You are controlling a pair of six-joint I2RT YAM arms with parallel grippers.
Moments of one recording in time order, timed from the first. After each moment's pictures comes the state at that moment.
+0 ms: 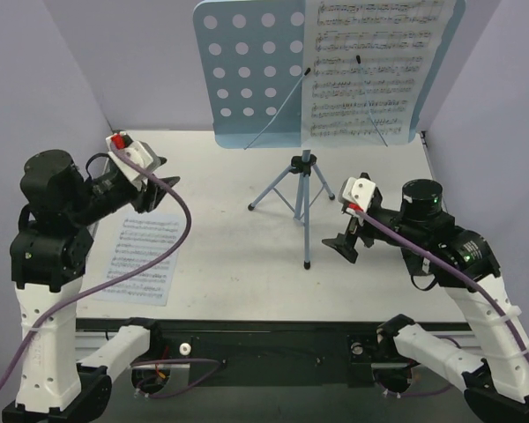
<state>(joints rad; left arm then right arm) -0.11 0.98 1.60 -0.84 0.57 0.45 0.50 0.87 1.22 -0.81 -0.45 -0.53</state>
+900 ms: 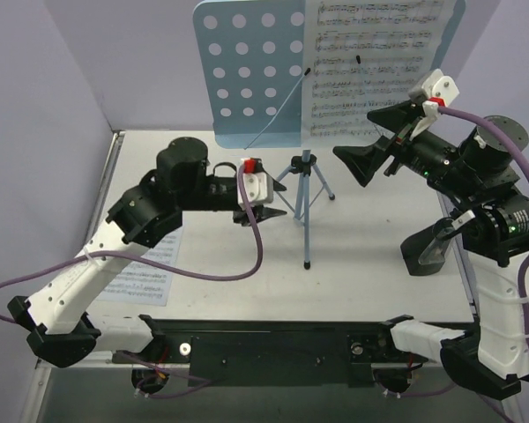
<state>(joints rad) -0.78 1.30 1.70 -0.66 0.63 0.49 0.34 1.16 1.88 -0.69 -0.50 -0.12</state>
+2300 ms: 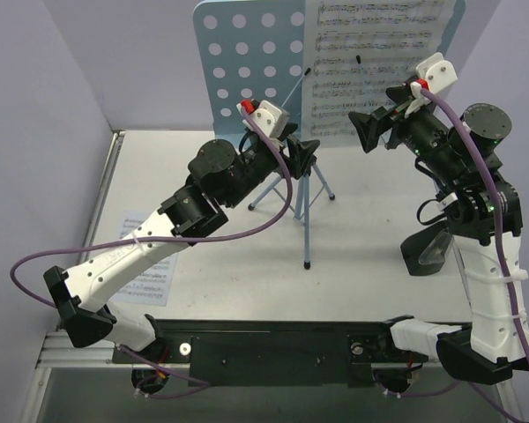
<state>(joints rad) -0.97 1.42 1.60 0.04 -0.18 -0.05 0.28 1.20 1.82 -0.53 -0.26 -0.23</state>
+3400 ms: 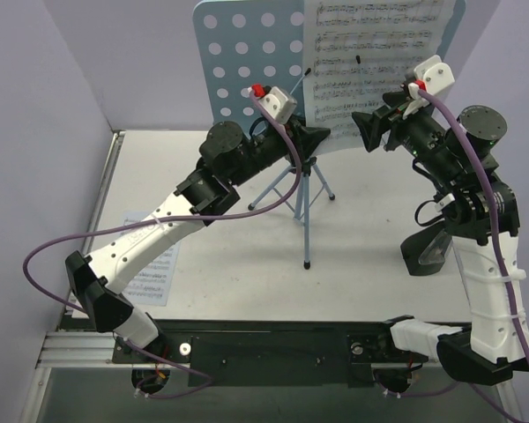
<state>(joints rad) -0.86 1.56 1.66 0.17 0.14 -0.14 0.28 1.20 1.79 -0.52 -0.24 -0.22</state>
